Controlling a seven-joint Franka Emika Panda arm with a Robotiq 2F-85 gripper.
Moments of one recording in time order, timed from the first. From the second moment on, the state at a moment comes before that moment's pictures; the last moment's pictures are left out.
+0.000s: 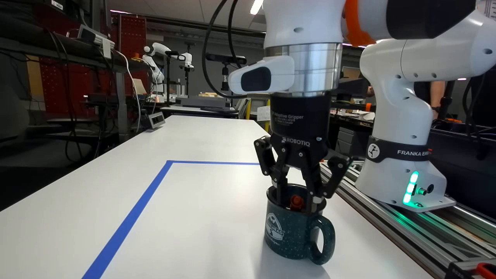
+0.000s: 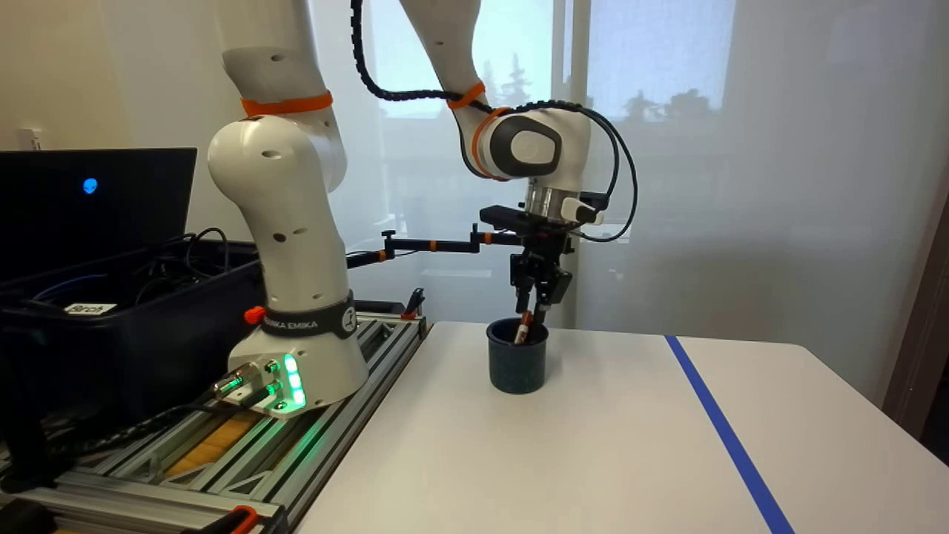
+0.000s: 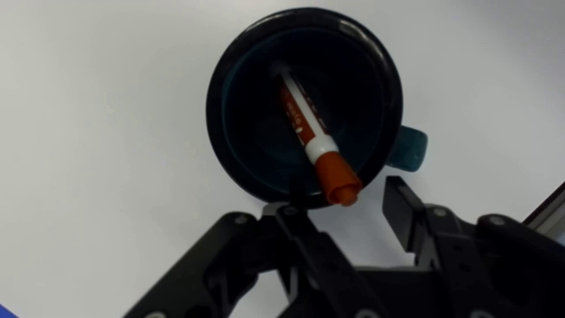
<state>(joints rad) 0.26 -0.07 0.23 -2.73 -0.06 2.48 -0.21</state>
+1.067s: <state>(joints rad) 0.24 -0.10 0.22 -2.73 -0.06 2.36 -0.10</state>
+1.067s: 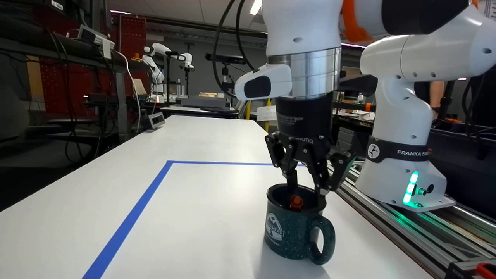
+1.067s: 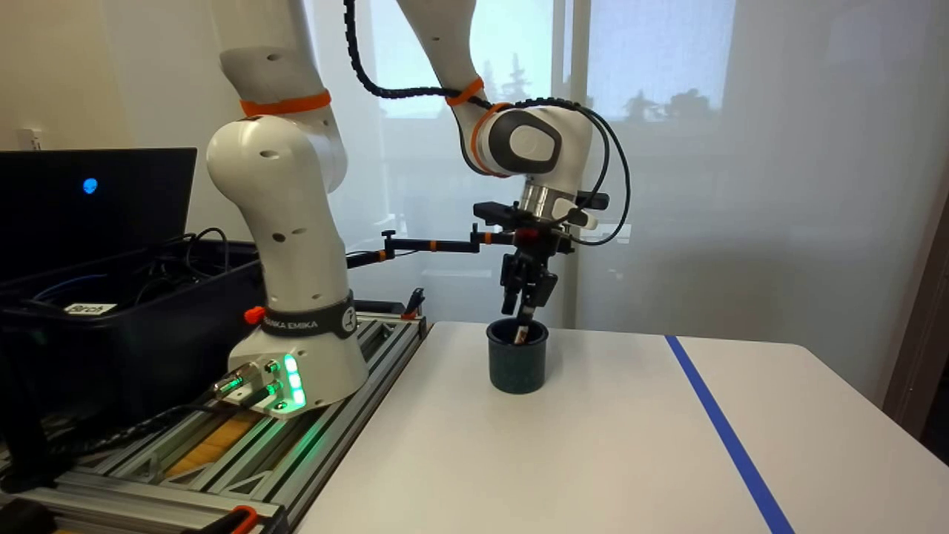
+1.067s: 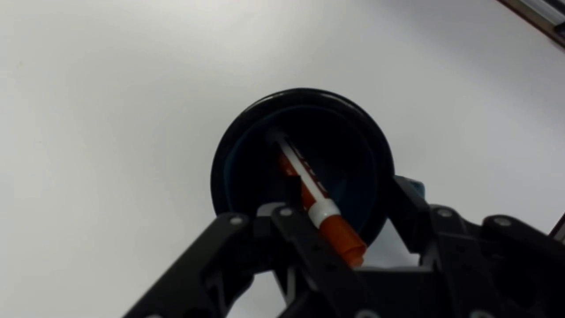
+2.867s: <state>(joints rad) 0.24 -0.07 0.22 -2.72 -0.07 2.45 -0.09</state>
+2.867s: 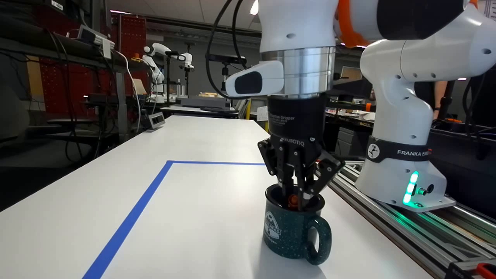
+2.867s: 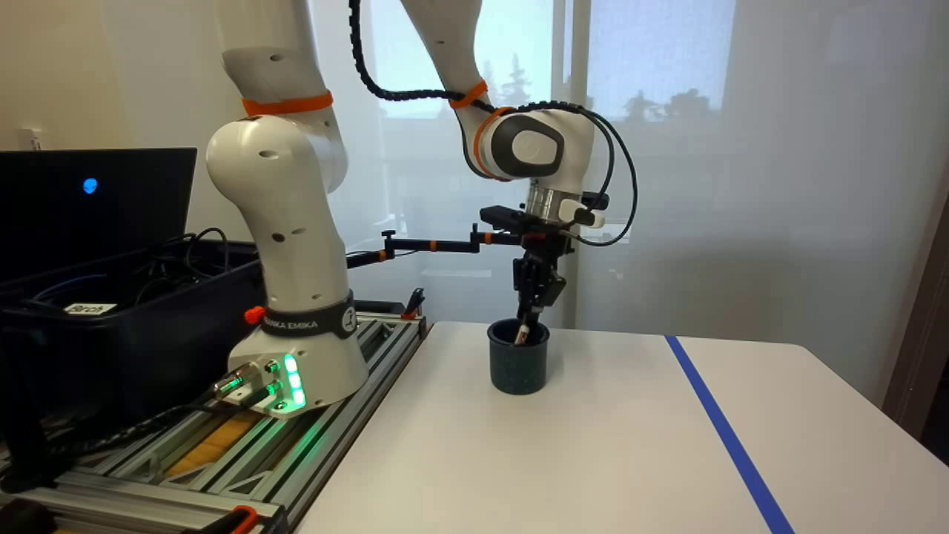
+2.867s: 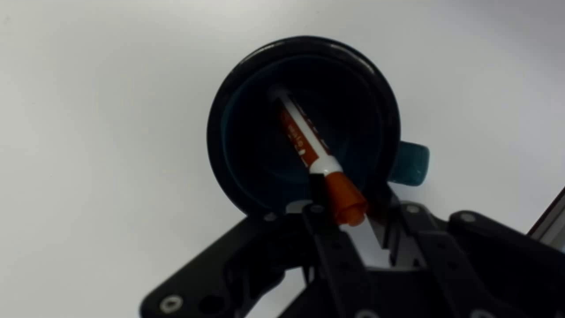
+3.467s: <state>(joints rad) 0.24 -0.08 0.23 -2.72 -0.07 2.45 -0.09</state>
